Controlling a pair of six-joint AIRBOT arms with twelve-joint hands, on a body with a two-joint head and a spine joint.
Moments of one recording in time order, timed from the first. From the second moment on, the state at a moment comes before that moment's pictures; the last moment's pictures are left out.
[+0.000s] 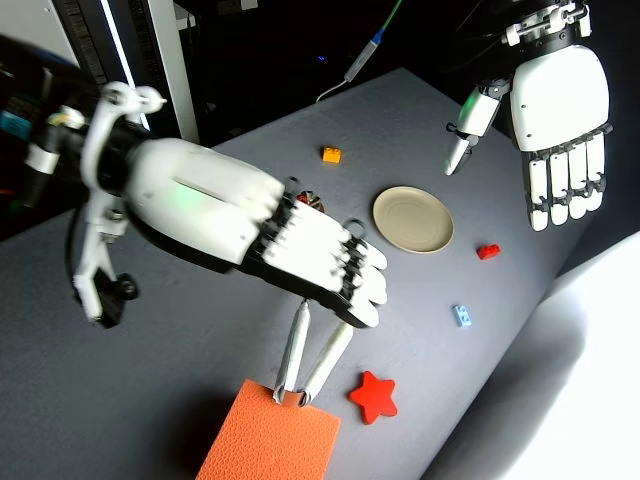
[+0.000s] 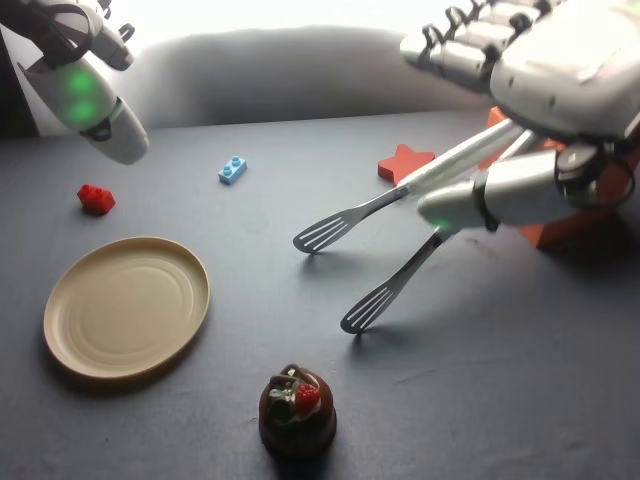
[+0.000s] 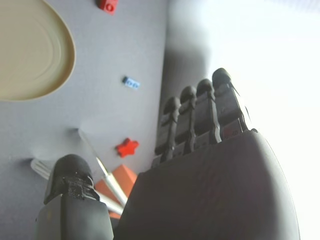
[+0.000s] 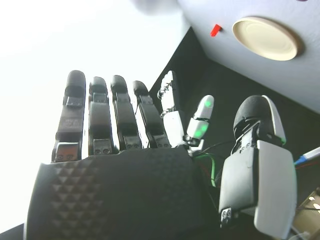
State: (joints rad) left arm -0.27 -1.06 1.24 0.56 0.92 0.96; right arm -0.18 -0.91 0.80 1.11 0.36 -2.40
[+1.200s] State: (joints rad) left arm -0.26 -1.04 1.18 0.62 0.96 0.99; right arm -0.08 -1.04 1.02 1.50 0.17 -2.76
